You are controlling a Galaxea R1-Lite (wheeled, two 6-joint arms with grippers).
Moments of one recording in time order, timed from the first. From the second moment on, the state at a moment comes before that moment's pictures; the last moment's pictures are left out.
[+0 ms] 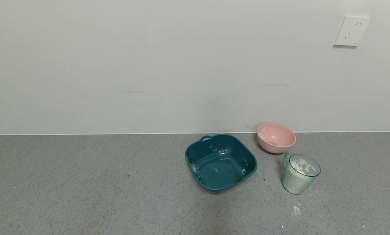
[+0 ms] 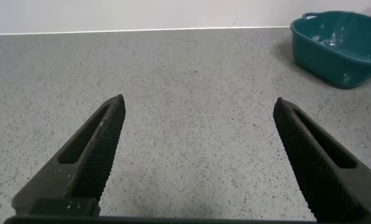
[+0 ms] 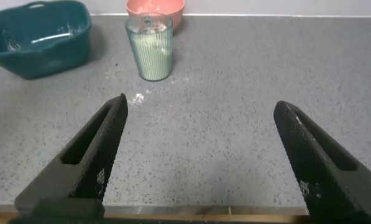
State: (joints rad) left arm 0.00 0.00 0.00 0.00 0.00 0.01; right arm -0.01 0.12 -0.22 0.17 0.00 0.03
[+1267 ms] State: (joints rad) left arm 0.00 0.00 0.00 0.00 0.00 0.01; right arm -0.01 1.11 -0.38 -0.18 -0.01 0.08
